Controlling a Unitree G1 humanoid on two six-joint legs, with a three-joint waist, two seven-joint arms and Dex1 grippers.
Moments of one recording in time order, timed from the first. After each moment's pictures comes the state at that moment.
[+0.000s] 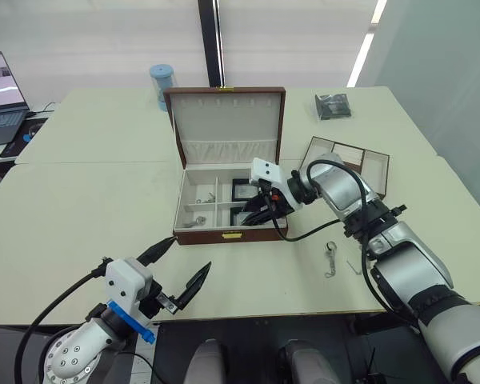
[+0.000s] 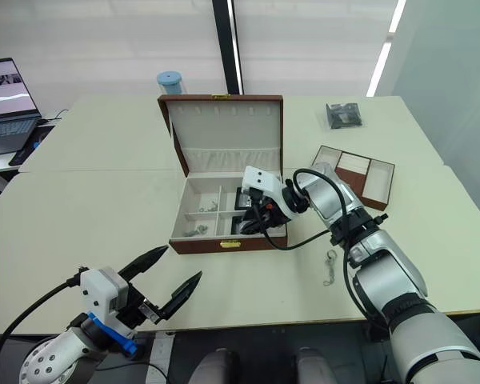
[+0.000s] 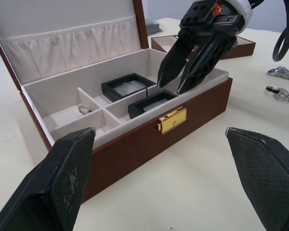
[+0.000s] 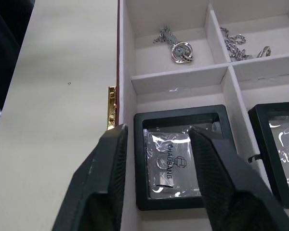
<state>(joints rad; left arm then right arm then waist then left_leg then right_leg) 0.46 0.45 0.17 -0.62 -0.39 0.06 -0.61 -1.08 -0.29 0.44 0.53 0.06 0.54 1.33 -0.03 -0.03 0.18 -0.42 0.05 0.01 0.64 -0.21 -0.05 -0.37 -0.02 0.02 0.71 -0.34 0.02</state>
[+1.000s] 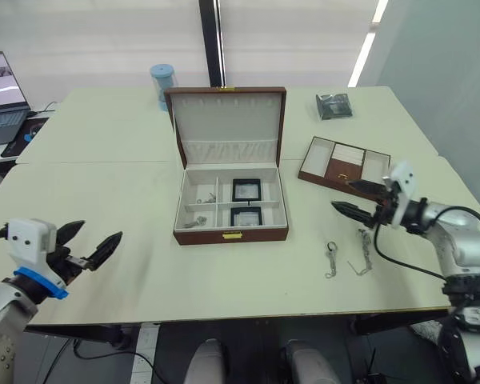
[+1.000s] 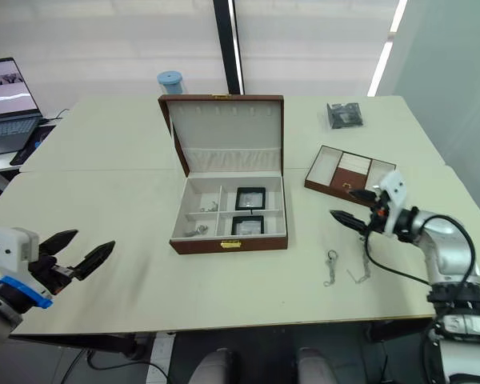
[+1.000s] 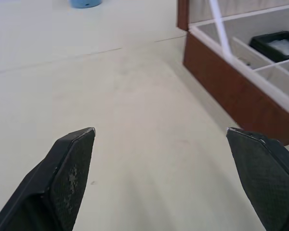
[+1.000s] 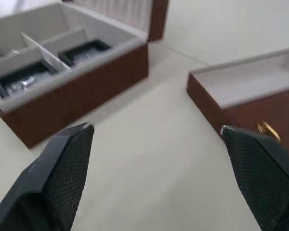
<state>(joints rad) 0.21 0.73 0.59 -0.15 -0.57 0.35 -0.67 -0.41 -0.66 -0.17 0.23 0.30 0.34 1.05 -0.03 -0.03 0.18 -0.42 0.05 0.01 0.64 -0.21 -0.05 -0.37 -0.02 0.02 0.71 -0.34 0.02</state>
